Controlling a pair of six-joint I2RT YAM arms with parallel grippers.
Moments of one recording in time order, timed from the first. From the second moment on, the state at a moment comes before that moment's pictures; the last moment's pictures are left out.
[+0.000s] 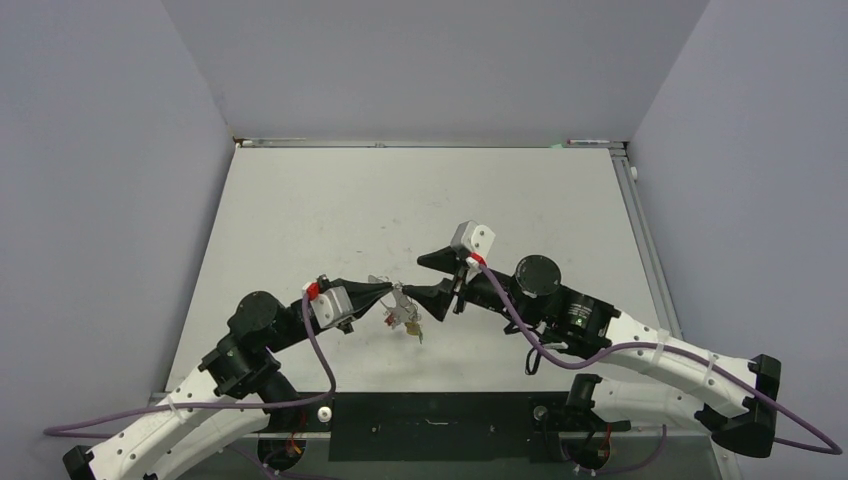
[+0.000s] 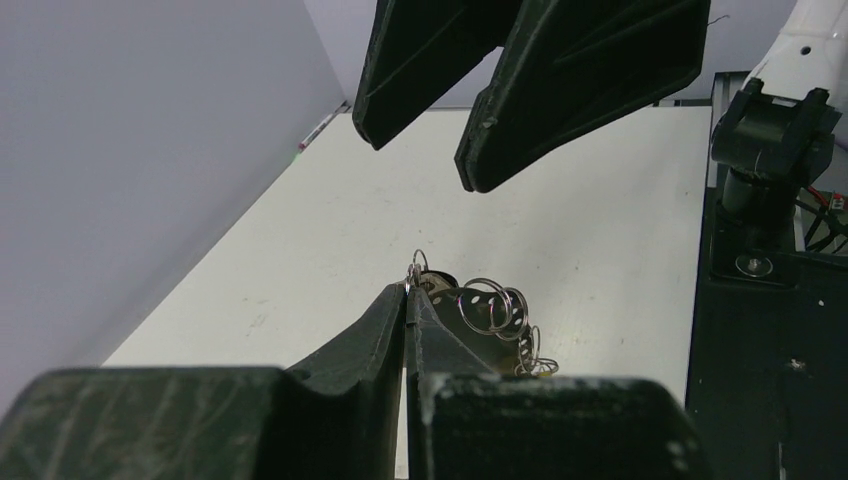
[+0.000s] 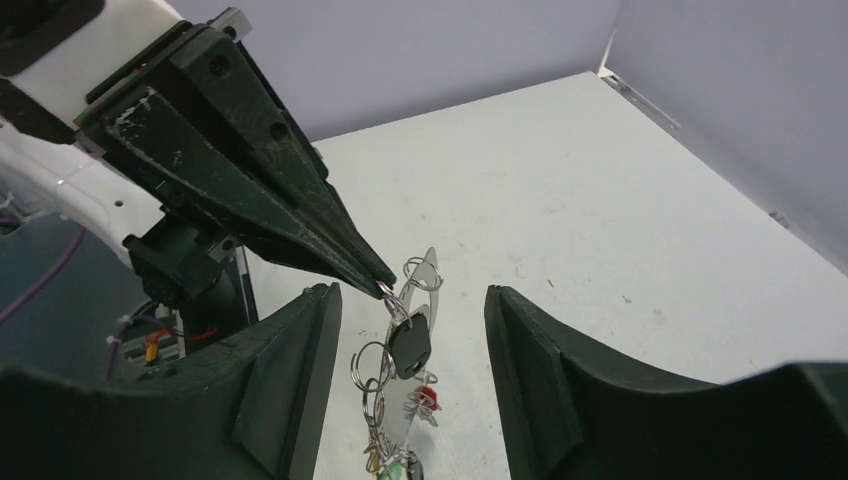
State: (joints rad) left arm -0.85 0.50 0.55 0.03 0.29 0.22; right arm 1.11 0.94 0.89 0.06 -0.03 0.03
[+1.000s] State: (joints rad) left arm -0.83 0.52 0.55 0.09 0.35 0.21; right arm 0.91 1.13 1.02 -0.19 -0.50 -0.24
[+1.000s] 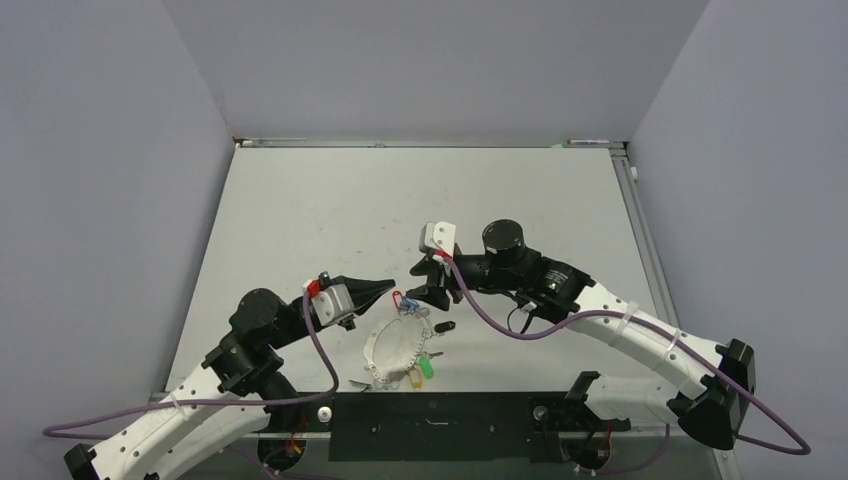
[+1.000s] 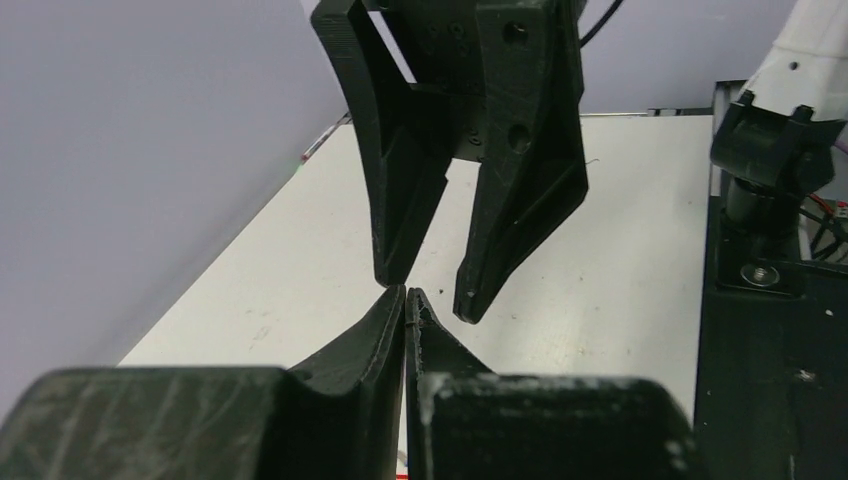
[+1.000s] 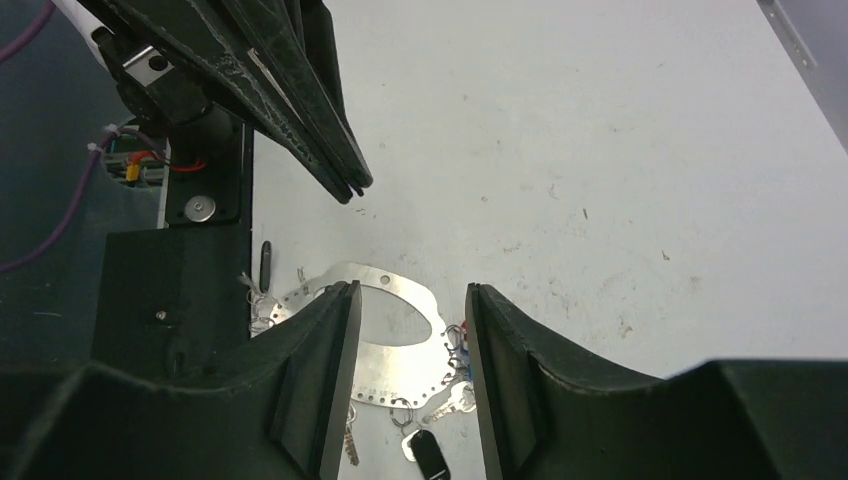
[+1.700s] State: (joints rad) left arm -0.76 0.51 0.55 0.06 -0.17 0.21; right arm 1.26 1.28 0.65 0.24 -0.21 0.01
